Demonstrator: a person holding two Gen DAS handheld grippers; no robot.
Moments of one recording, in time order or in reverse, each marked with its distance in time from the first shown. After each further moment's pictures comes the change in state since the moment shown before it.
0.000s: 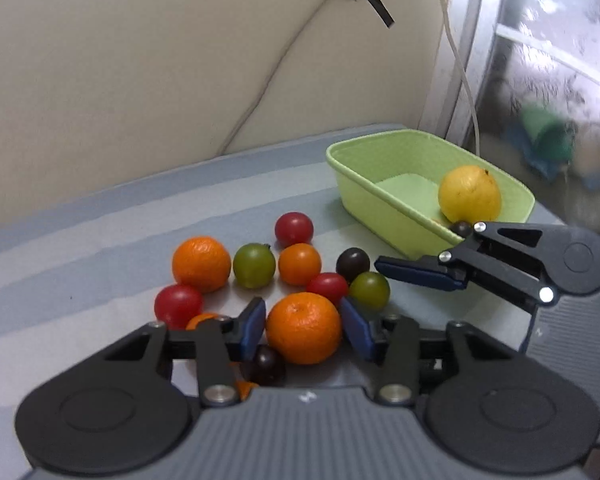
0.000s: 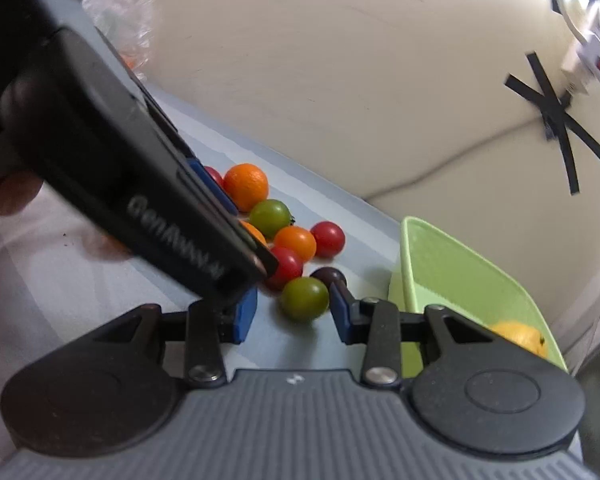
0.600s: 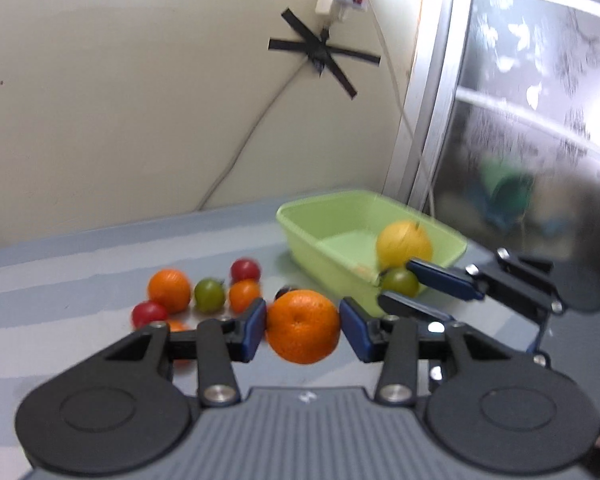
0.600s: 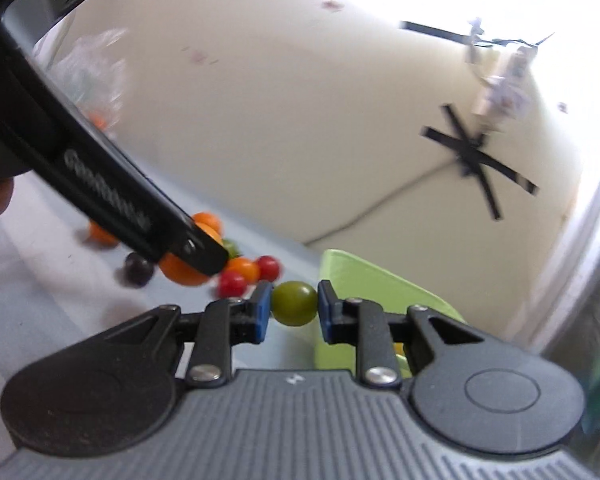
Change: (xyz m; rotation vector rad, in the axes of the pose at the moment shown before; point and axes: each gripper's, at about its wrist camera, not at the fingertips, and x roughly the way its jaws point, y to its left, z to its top) left arm -0.052 -0.033 -0.006 -0.037 -0.208 -0.056; right arm -0.082 -0.010 -0.033 0.065 -0.210 -0.175
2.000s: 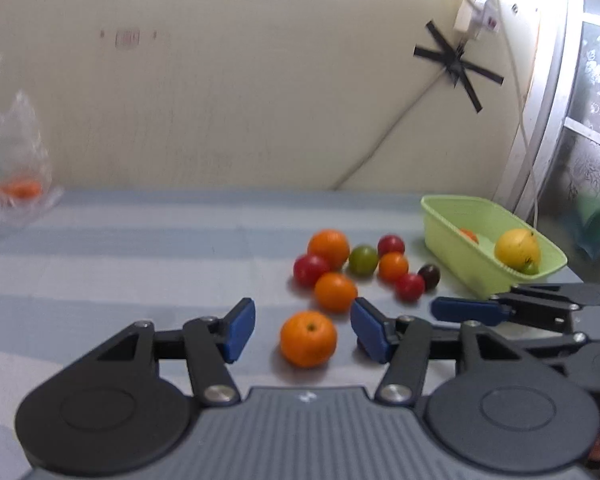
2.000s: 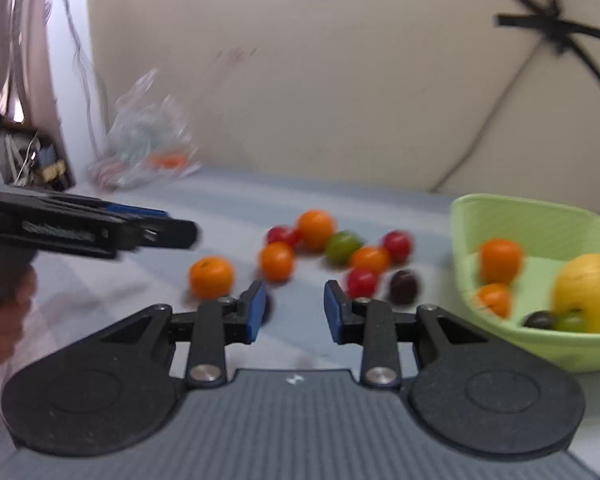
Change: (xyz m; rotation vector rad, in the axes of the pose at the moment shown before) left arm -0.041 0.060 -0.038 -0.175 0.016 0.284; right arm 0.053 0.001 0.025 0.351 0.172 0.452
